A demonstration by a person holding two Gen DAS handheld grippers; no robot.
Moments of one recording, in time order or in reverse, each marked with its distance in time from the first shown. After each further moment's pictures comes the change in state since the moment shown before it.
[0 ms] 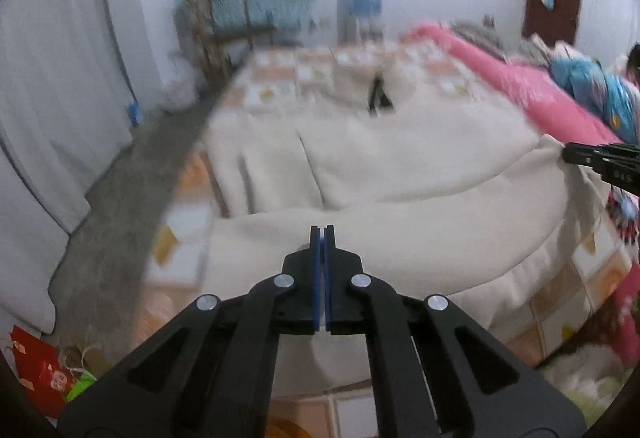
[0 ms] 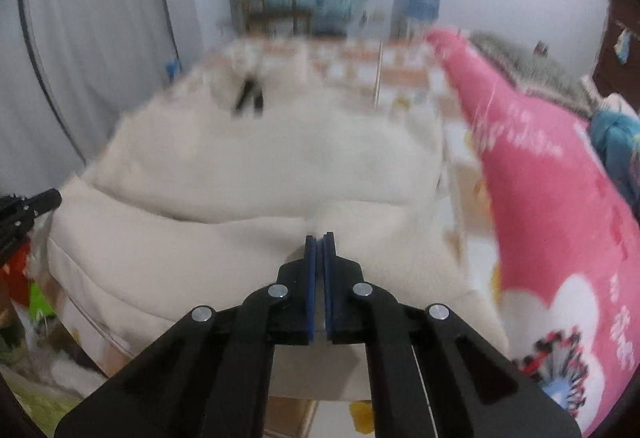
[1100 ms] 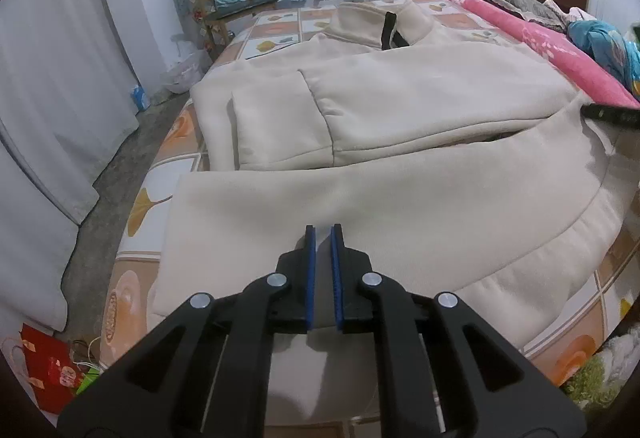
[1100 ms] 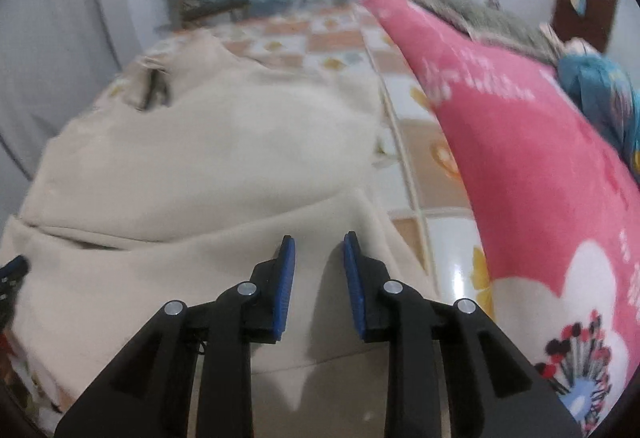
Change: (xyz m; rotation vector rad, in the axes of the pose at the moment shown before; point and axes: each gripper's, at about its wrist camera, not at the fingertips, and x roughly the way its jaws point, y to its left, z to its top) left arm 0.062 -0.011 -0.042 0.040 0.109 0.044; right arm 0.073 -0.054 -0.021 0.169 0.094 -0.137
